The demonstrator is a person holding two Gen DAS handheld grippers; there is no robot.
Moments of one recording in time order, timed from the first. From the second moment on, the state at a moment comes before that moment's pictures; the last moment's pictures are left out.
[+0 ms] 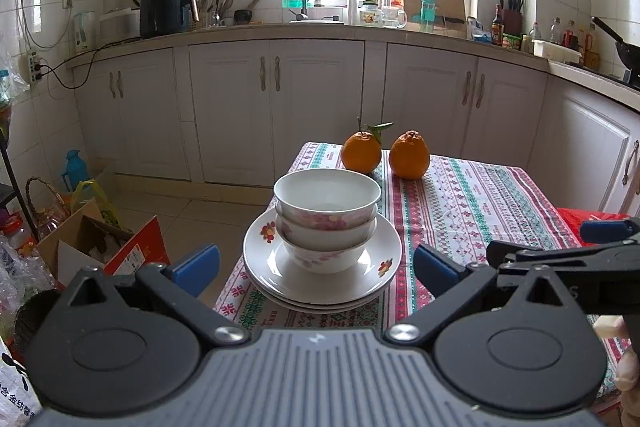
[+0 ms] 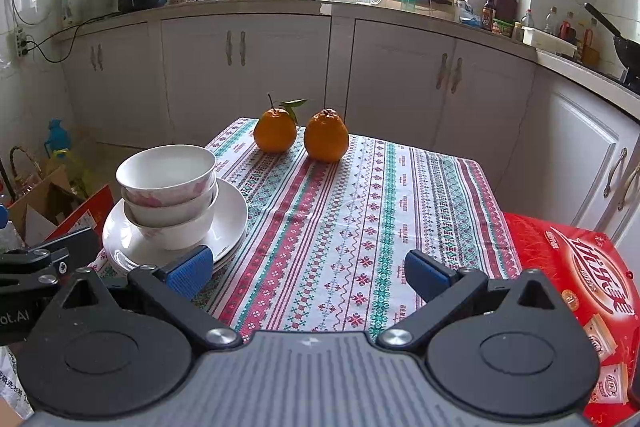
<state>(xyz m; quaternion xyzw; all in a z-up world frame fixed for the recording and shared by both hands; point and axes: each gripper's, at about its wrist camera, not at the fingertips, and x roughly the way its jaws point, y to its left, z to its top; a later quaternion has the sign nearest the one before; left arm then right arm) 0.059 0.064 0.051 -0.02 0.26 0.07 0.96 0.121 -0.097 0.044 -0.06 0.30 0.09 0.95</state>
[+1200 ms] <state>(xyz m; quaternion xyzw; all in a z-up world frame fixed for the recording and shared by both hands) 0.057 0.060 0.052 -0.02 0.25 0.08 0.96 0.117 -0.103 0.047 -0.05 0.29 0.09 0.95</state>
